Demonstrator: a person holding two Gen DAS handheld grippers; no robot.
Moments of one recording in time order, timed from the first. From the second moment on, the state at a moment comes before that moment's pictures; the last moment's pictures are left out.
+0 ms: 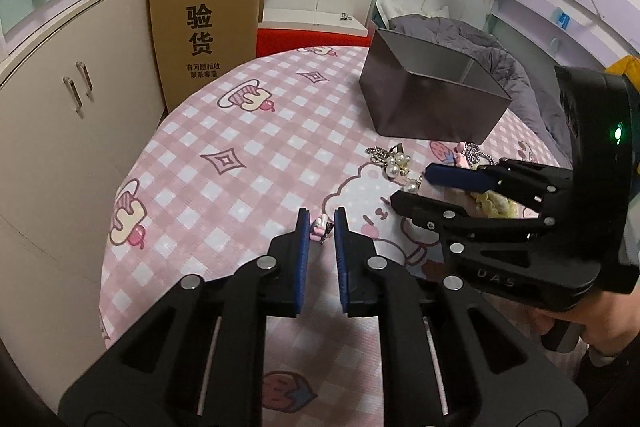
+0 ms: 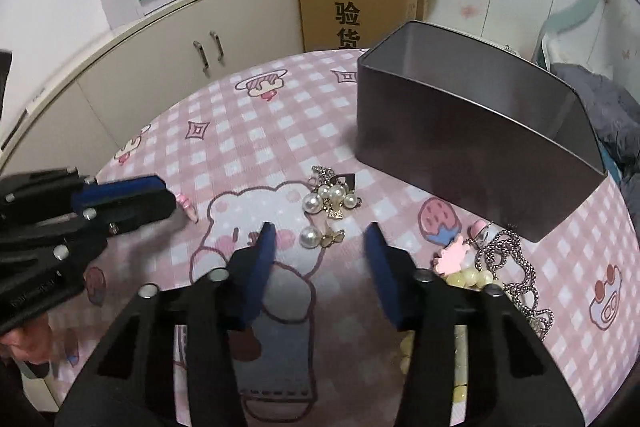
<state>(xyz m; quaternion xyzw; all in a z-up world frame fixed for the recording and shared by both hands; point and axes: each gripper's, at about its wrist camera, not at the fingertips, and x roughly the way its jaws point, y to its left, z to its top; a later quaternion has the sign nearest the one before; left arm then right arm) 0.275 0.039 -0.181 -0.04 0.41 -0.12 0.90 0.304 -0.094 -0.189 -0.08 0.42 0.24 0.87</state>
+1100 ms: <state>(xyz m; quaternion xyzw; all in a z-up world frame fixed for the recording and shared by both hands) 0.291 0.009 -0.040 -0.03 0.26 -0.20 0.94 0.299 -0.202 -0.022 0.00 0.26 0.23 0.94</state>
